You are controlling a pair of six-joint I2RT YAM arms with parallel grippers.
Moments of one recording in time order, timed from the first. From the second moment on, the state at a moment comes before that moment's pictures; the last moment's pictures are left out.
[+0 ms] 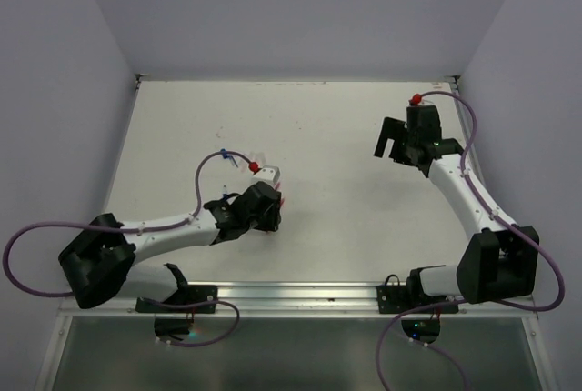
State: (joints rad) left arm -0.91 1.37 0.64 -0.19 -0.27 -0.64; right arm 0.13 1.35 1.06 -0.55 0.11 0.36
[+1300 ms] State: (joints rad) left arm -0.95 1.15 0.63 0.06 0.16 -0.44; right arm -0.17 1.79 1.08 -0.26 0.12 0.19
